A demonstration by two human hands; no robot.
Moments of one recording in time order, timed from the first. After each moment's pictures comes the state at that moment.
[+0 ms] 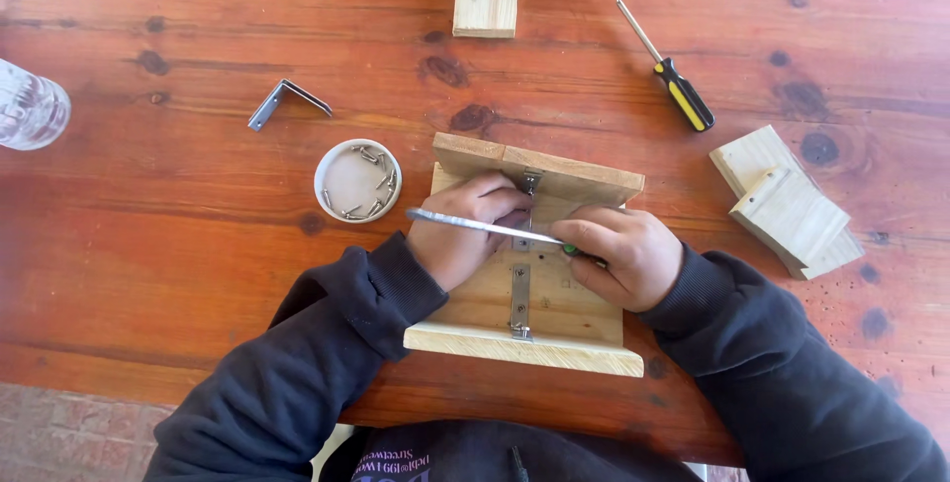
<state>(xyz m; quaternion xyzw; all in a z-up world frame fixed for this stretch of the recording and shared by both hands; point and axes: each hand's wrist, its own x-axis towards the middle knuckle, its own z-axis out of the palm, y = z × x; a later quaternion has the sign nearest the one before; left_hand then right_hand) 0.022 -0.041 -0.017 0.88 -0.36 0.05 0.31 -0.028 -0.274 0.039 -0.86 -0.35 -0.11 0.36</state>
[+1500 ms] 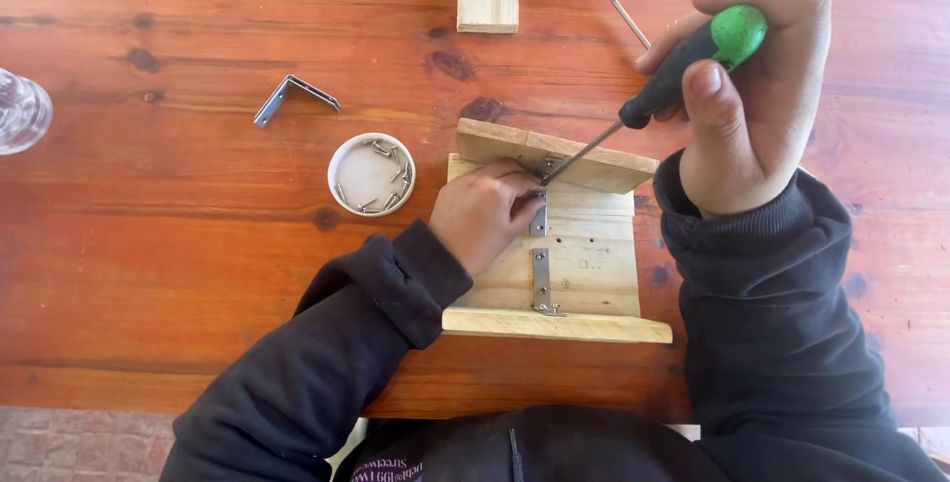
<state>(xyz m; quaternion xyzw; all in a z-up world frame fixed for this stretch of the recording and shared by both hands) 0.027 -0.043 -0.012 0.88 -0.34 0.03 0.34 -0.004 -0.232 0.155 -0.78 -0.20 -0.30 0.51</state>
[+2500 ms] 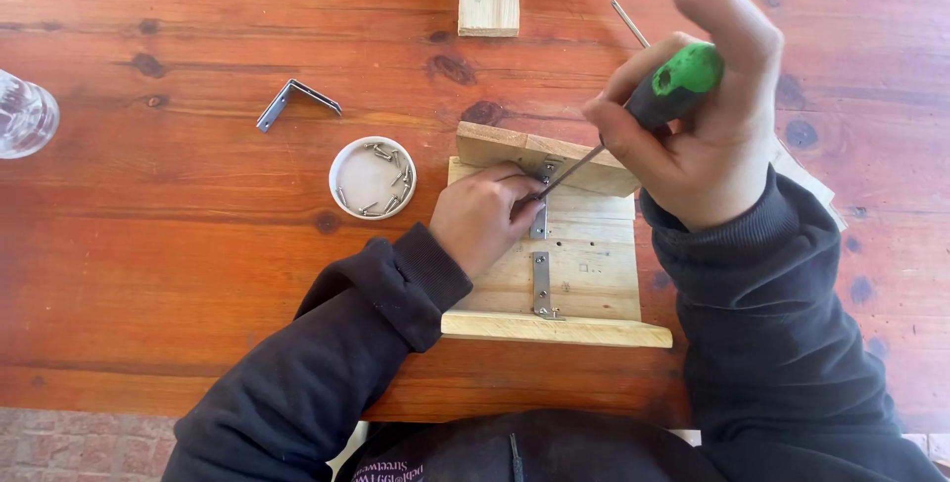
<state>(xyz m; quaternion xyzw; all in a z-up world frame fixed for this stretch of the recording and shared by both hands) 0.027 -0.042 -0.009 0.88 -0.33 0.03 0.34 -0.002 -0.238 0.144 -0.81 -0.27 -0.25 0.46</state>
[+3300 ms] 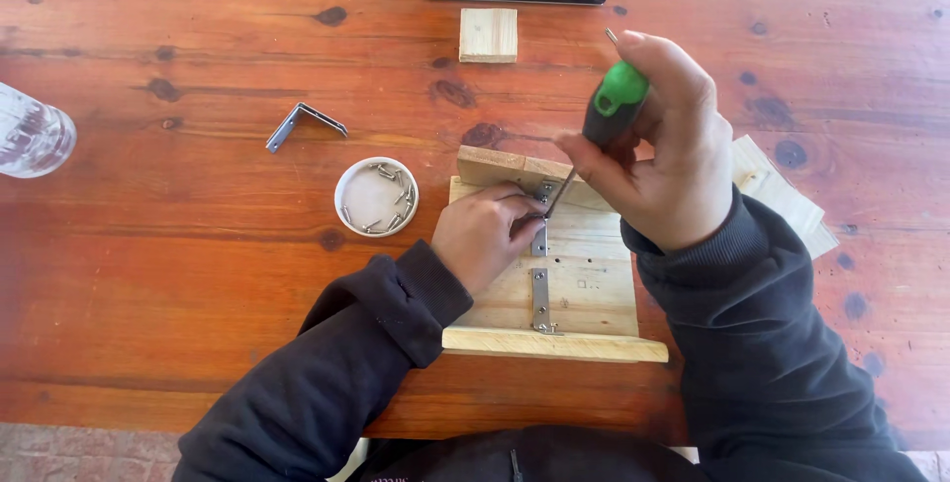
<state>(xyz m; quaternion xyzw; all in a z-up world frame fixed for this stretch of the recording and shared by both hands) 0.027 -0.043 -0.006 0.88 -0.34 0.04 0.34 -0.003 -0.233 0.134 -0.87 -0.20 -0.27 0.36</state>
